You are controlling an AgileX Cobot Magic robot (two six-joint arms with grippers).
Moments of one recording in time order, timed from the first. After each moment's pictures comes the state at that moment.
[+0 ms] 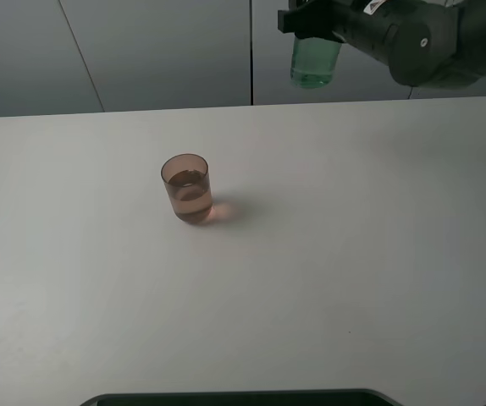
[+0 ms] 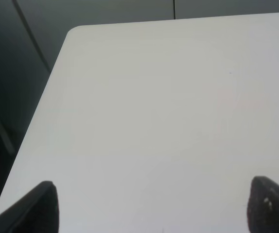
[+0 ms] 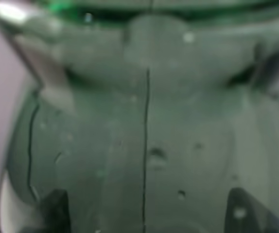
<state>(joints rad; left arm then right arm) -0.13 0.00 -0.51 0.18 1.08 -0.07 0.43 1.76 -0.96 0.26 -0.58 -0.18</state>
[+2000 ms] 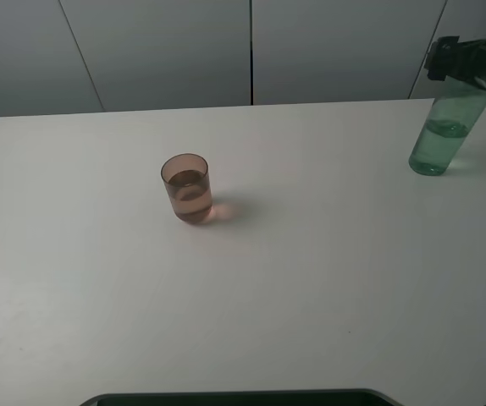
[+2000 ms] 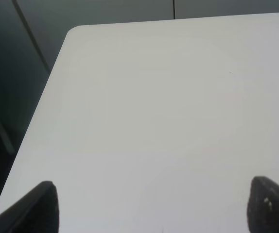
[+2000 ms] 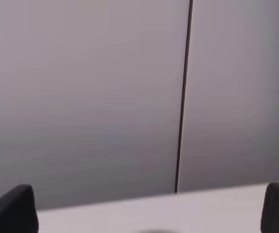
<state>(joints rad) -0.13 0.00 -0.51 0.18 1.08 -0.07 -0.04 1.73 -0.74 0.12 -0.67 -0.08</state>
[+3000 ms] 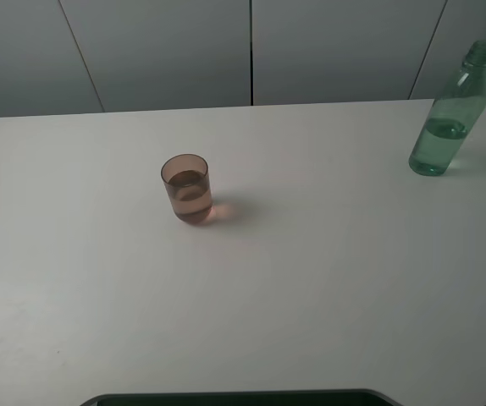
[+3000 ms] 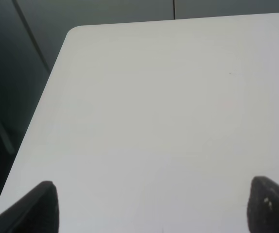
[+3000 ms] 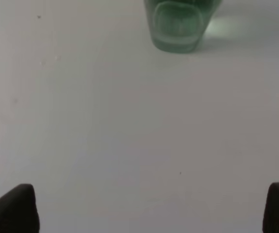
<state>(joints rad) -0.13 0.00 -0.51 0.18 1.08 -0.07 -0.09 1.28 -1.18 0.08 1.20 -0.08</state>
